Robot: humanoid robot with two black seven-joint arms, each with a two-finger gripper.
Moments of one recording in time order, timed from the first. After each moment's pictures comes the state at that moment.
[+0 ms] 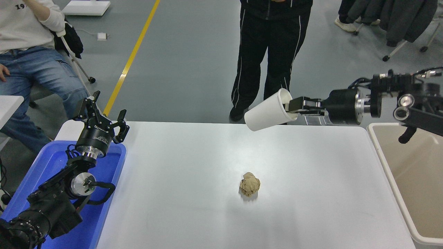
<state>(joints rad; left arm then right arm) -0.61 0.29 -0.84 -0.45 0.19 -0.47 -0.66 1.39 -0.78 -0.06 1.20 -0.87 0.36 0.42</state>
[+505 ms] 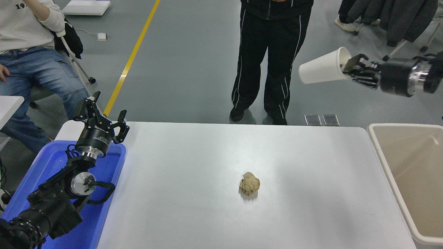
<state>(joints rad) -0.61 0.29 -0.84 -0.45 0.19 -0.47 -0.66 1.29 -0.78 -0.06 0.64 -0.67 0.39 0.41</state>
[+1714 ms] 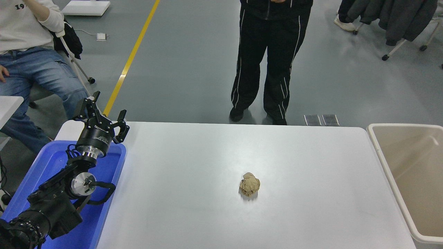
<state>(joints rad) -0.61 0.29 -0.84 -0.45 0.19 -0.47 -0.66 0.82 -0.50 -0.05 -0.12 -0.41 0.09 0.08</state>
